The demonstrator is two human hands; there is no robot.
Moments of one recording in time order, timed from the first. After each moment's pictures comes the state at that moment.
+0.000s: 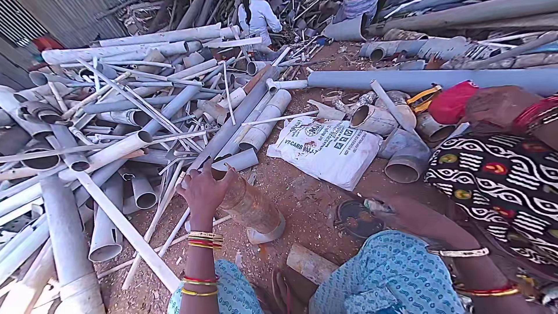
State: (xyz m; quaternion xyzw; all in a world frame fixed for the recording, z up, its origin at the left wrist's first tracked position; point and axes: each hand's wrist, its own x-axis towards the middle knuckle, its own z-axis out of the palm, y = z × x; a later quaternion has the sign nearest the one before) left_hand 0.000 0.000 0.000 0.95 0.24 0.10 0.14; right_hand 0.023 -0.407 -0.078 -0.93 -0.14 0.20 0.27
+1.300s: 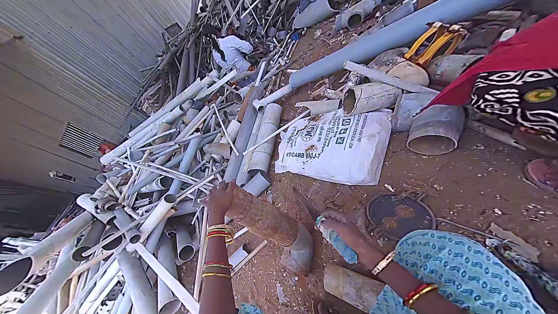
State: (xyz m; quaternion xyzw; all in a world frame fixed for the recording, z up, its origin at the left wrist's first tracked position) left_hand 0.132 -0.037 0.015 0.97 0.21 -0.04 0.07; right_hand 0.040 -0.298 -0.168 -0.52 0.10 0.20 0.83
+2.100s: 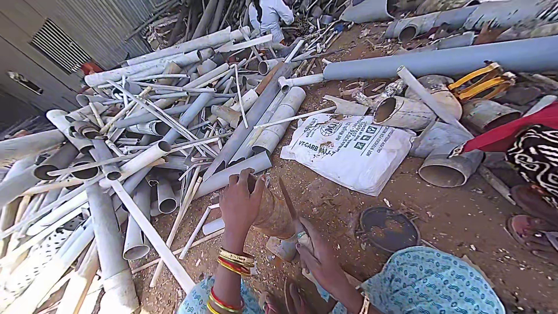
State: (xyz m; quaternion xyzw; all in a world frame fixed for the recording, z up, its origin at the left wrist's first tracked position) left_hand 0.013 -0.061 0.000 0.96 0.16 0.09 0.20; right_hand -0.042 -0.228 -0.147 -0.72 -0.12 0.12 0.67
